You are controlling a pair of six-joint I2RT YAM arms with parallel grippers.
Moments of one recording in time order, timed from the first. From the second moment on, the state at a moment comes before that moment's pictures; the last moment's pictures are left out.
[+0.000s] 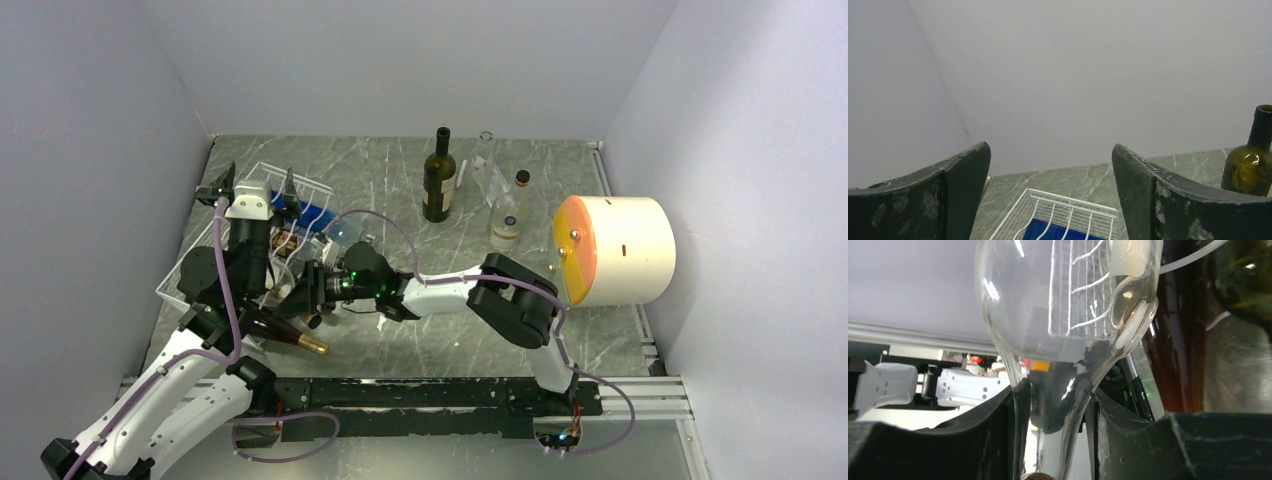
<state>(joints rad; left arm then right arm) -0.55 0.67 0.69 0.44 -0.47 0.38 1.13 2.03 1.18 0.74 -0.47 1.17</state>
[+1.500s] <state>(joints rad) -0.65 0.80 0.73 0.35 -0.10 0.30 0.72 1.06 0.85 -0.52 -0.25 0.81</state>
